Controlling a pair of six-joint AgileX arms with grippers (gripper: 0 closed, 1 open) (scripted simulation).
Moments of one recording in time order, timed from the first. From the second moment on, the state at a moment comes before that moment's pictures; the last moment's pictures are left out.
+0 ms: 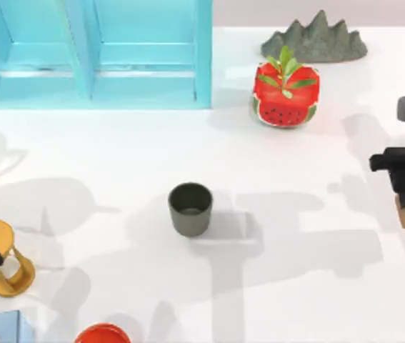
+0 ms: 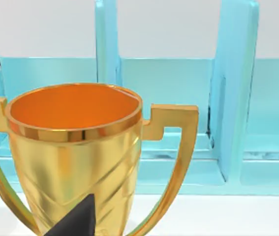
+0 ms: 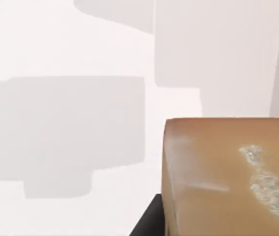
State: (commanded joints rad) left arm 0.00 0.00 0.00 0.00 0.00 0.00; right arm 0.20 1.75 1.25 -1.07 0.00 0.21
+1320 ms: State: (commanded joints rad) left arm 0.00 0.00 0.00 0.00 0.00 0.00; right arm 0.20 1.75 1.23 -1.04 0.00 0.21
